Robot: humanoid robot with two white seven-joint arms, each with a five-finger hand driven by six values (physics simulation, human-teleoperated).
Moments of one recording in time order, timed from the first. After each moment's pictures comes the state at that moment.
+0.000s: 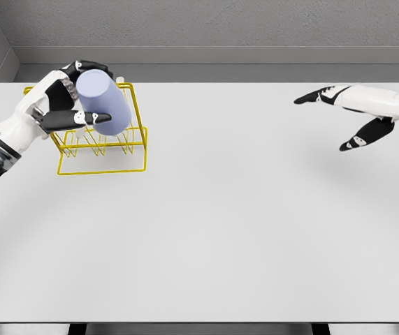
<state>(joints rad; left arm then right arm) -0.46 0.80 -0.61 -1.56 0.88 -0.24 -0.22 -0.77 -0.94 0.72 -1.33 -0.11 -0.58 0.61</state>
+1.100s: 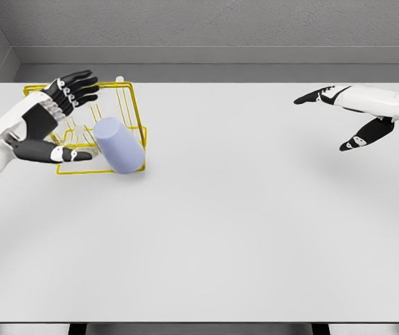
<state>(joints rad) -0.28 0.97 -0.50 -1.71 0.88 -0.41 -0.34 -0.77 -0.94 0.71 -1.33 -0.11 -0.58 0.61</state>
